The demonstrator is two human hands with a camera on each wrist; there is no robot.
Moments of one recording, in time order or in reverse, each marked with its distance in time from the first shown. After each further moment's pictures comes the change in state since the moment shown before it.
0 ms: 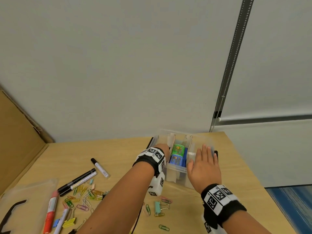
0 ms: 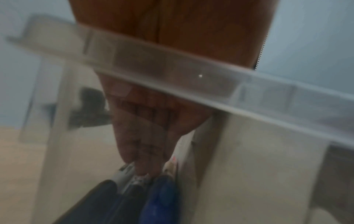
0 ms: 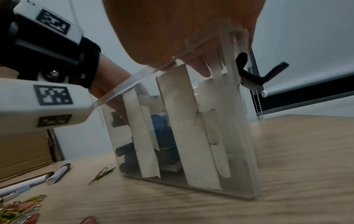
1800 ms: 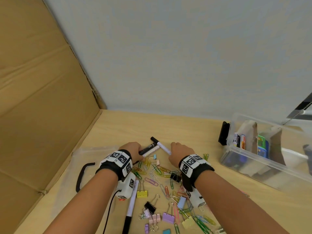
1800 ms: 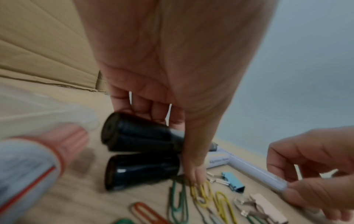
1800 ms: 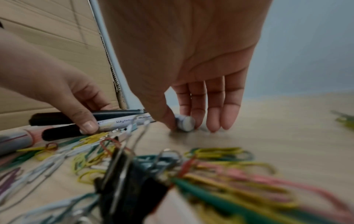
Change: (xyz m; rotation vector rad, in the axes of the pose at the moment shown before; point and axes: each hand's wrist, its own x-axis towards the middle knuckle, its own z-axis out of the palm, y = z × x) left_hand -0.091 -0.344 0.078 -0.205 -0.037 -0.247; right_hand 0.018 -0.298 0.094 -0.082 -0.404 -0.392
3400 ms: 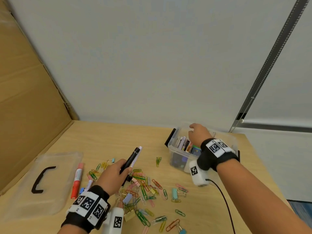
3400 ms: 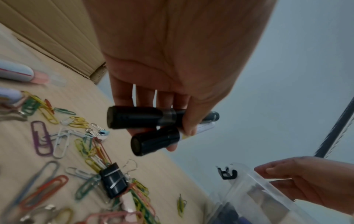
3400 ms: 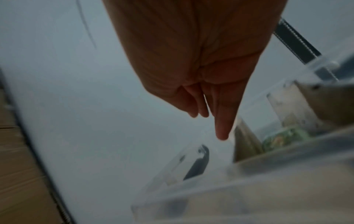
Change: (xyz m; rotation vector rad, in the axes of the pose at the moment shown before) left_hand -0.122 0.128 0.054 -0.560 0.327 0.197; right_hand -0.083 0.214 -0.115 0.517 0.315 0.216
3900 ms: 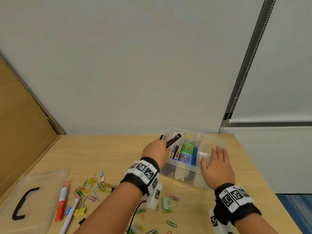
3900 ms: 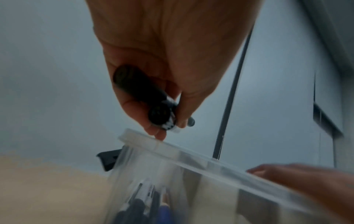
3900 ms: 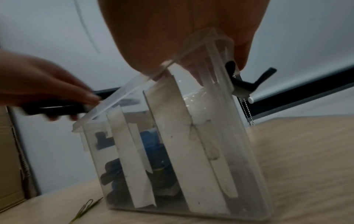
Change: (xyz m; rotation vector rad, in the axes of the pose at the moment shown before) left_hand 0.088 0.171 0.060 0.402 0.048 0.201; right_hand -0.072 0.105 0.012 -0.323 0.224 0.100
